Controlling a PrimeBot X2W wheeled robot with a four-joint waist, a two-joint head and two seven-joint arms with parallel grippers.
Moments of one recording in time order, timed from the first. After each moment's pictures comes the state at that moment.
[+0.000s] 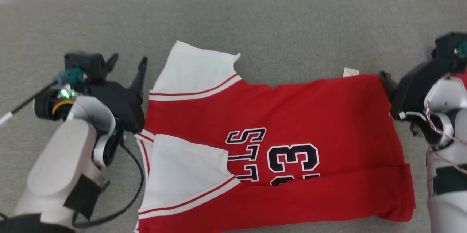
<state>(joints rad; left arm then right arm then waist) -0.77 0.31 -0.39 0.55 -0.54 -0.06 0.10 -0.63 -0.15 -0.18 0.27 0.15 0.13 0.81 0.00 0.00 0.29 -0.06</state>
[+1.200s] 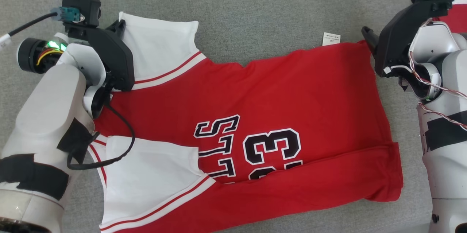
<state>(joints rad) -1.10 0.28 -0.51 0.91 -0.54 -0.12 0.23 -0.89 -0.19 -0.01 0.44 0.15 0.13 0.82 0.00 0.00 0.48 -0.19</state>
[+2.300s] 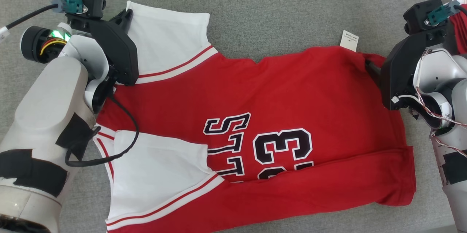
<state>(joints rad) -1.13 0.30 -0.57 0.88 -0.59 -0.13 0.22 -0.74 -0.34 0.14 0.21 0.29 0.13 0.96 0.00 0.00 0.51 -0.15</state>
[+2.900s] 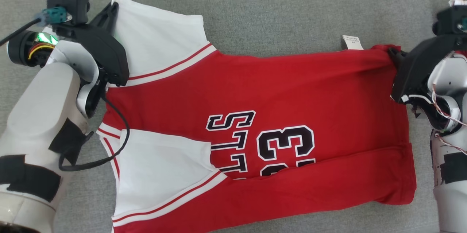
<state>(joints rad) -1.10 0.32 -0.56 0.87 -0.59 -0.10 0.02 -0.71 -0.21 -0.09 0.27 0.24 0.13 0.80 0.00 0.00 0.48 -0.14</state>
